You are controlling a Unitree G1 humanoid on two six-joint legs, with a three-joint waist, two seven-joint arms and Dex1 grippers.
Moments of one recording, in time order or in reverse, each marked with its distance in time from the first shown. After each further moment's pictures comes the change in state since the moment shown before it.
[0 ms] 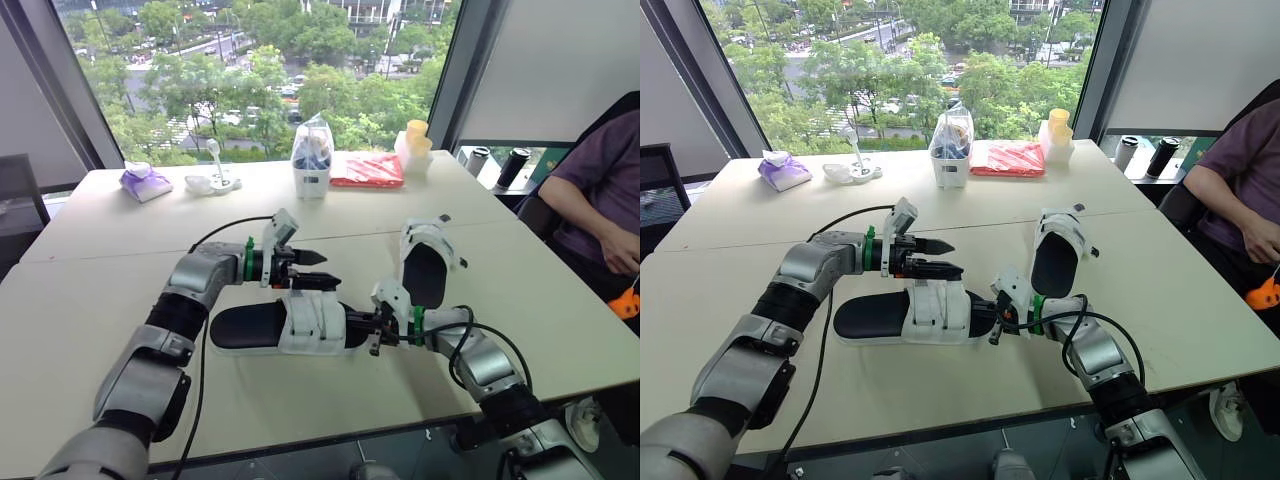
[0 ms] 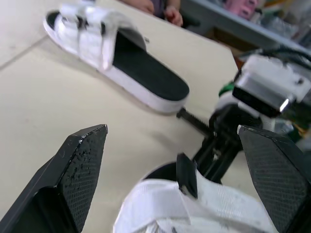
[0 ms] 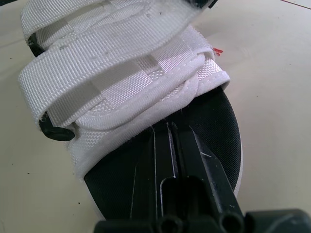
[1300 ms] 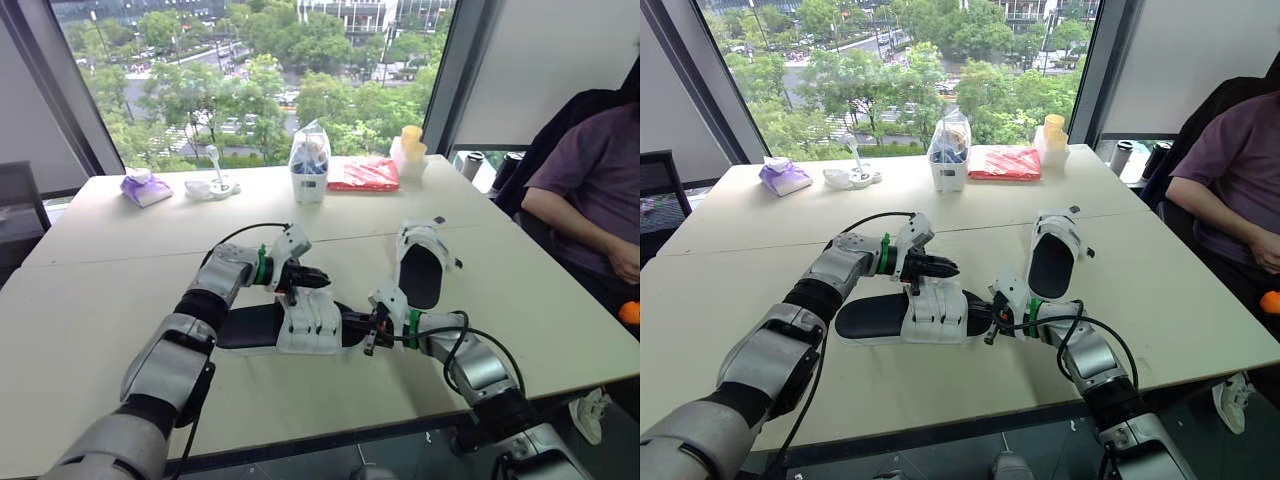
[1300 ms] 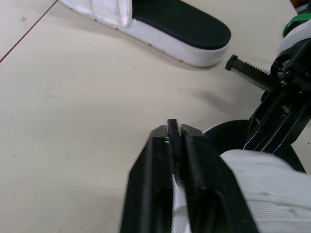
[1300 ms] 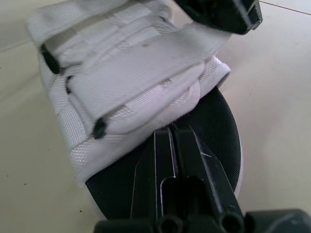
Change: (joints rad) left arm -0.075 -0.099 -0.008 0.355 0.304 -0.340 0.049; right arm 0.020 0.037 -0.003 0.014 -0.002 0.000 -0.061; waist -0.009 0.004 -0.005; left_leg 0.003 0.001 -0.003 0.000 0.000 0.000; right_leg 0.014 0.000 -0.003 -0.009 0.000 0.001
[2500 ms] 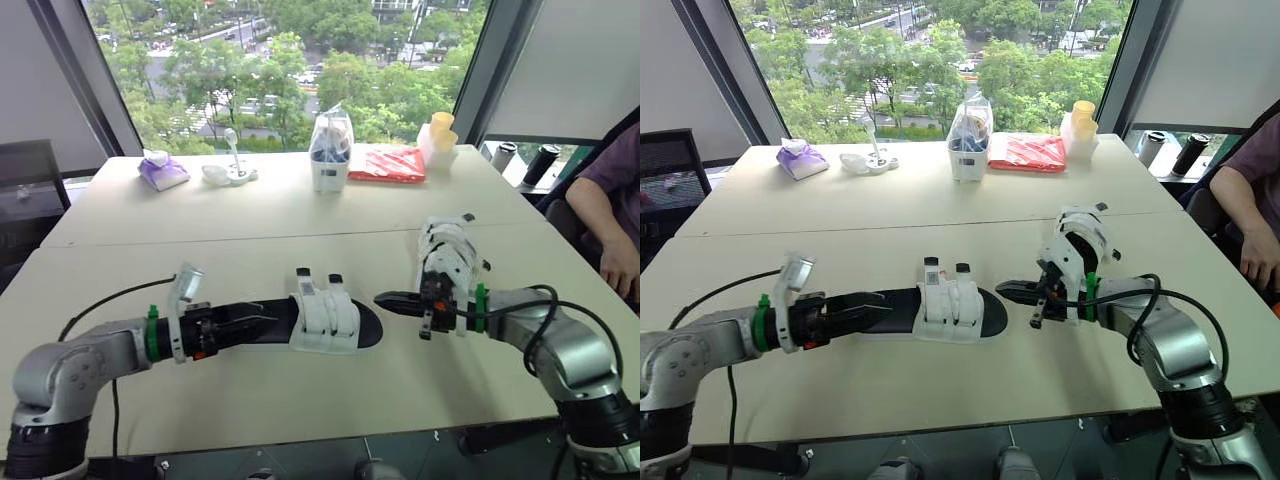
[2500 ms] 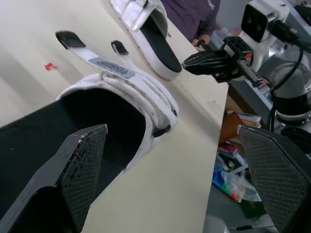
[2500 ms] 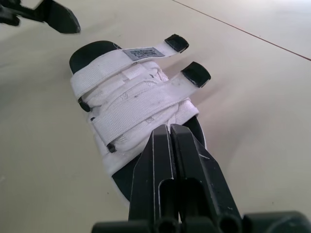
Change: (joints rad) left arm 0.721 0.294 0.474 -1.169 -0.795 0.948 0.314; right arm 0.048 -0.322 -0.276 -0.505 0.311 0.455 0.052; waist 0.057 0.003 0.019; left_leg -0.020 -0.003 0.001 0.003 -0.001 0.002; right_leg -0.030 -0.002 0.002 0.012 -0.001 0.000
